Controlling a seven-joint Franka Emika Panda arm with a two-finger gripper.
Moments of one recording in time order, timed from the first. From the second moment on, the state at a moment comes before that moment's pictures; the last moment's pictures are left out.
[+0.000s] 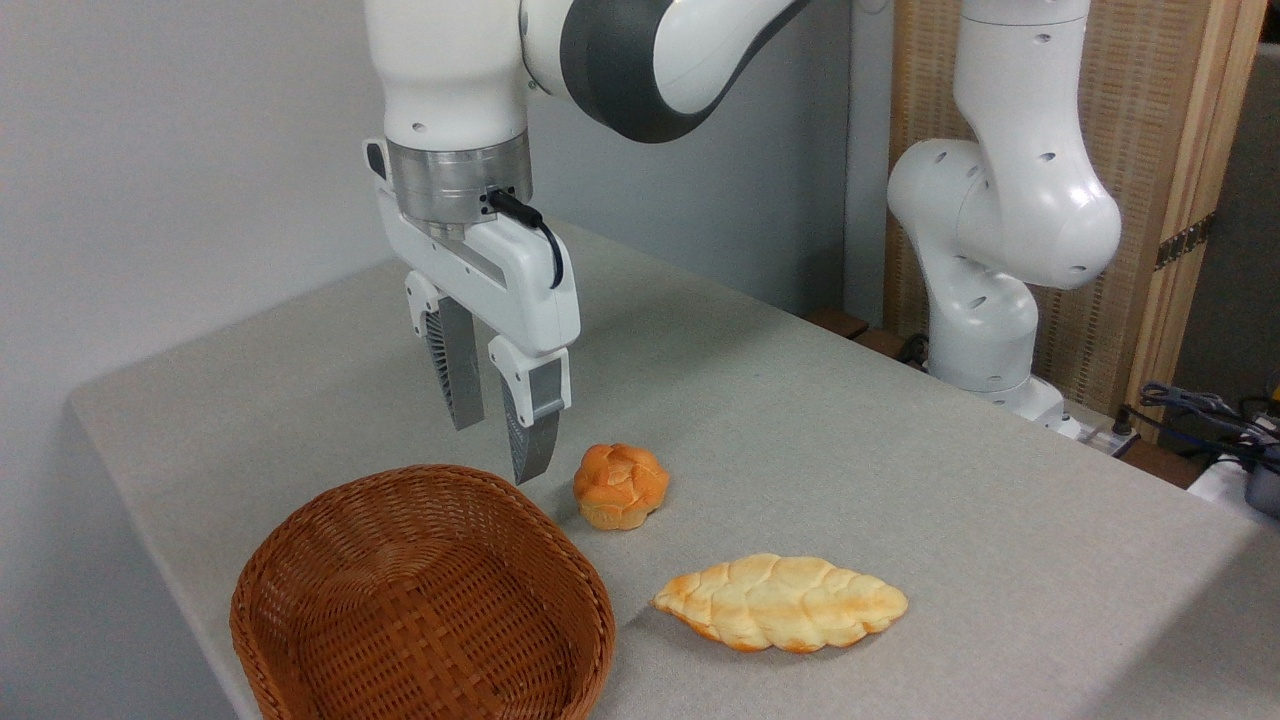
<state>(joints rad) -0.14 -0.04 0.08 -1.88 -0.07 1.94 0.74</state>
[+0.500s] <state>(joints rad) -0.14 -0.04 0.08 -1.88 -0.07 1.93 0.74</state>
